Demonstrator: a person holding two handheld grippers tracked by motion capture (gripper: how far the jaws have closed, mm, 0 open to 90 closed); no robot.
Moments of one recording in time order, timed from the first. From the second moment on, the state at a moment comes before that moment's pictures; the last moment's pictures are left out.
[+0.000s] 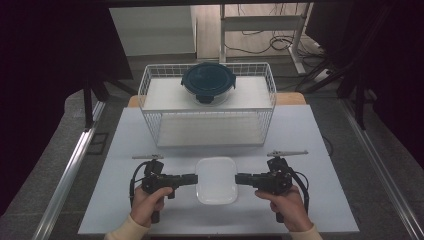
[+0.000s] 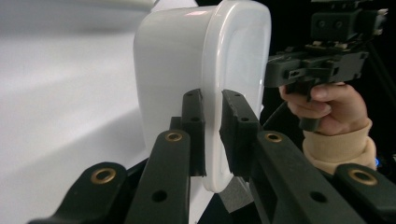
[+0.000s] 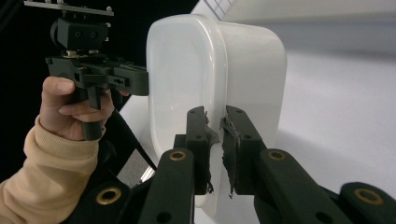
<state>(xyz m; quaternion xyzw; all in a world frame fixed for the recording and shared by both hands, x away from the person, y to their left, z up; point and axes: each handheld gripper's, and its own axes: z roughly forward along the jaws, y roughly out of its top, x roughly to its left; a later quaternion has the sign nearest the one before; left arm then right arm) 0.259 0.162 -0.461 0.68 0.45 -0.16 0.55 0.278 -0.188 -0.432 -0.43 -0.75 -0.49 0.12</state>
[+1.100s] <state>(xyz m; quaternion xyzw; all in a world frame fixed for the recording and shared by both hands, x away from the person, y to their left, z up) 0.296 0.178 -0.393 0.69 0.43 -0.11 0.58 0.318 -0.171 -0.363 -0.40 -0.76 -0.51 0.08</state>
